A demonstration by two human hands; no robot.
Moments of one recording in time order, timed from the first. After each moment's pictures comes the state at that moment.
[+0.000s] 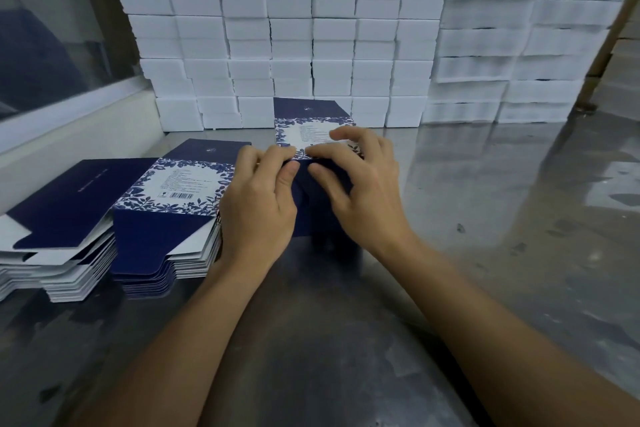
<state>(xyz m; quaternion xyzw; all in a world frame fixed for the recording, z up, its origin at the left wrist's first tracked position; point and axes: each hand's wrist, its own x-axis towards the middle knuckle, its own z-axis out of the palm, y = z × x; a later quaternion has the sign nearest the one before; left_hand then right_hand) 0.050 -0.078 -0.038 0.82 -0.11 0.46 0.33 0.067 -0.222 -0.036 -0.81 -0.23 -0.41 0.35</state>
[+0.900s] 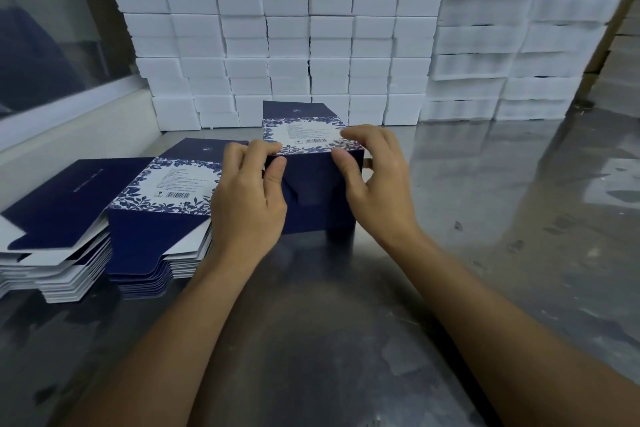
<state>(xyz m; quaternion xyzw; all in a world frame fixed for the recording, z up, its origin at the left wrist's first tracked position) 0.056 -0.073 -0.039 0.82 -0.09 0.45 0.34 0.082 -0.236 -0.039 -0.77 -0.20 -0.39 0.46</state>
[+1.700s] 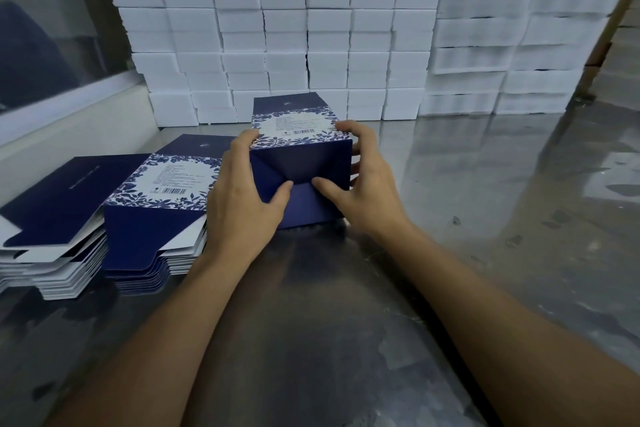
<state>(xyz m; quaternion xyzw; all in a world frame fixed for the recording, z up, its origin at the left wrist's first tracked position) 0.067 -0.062 -0.057 0.85 -0.07 0.40 0.35 0.101 -0.244 -0.058 -0.80 -0.21 -0.26 0.49</state>
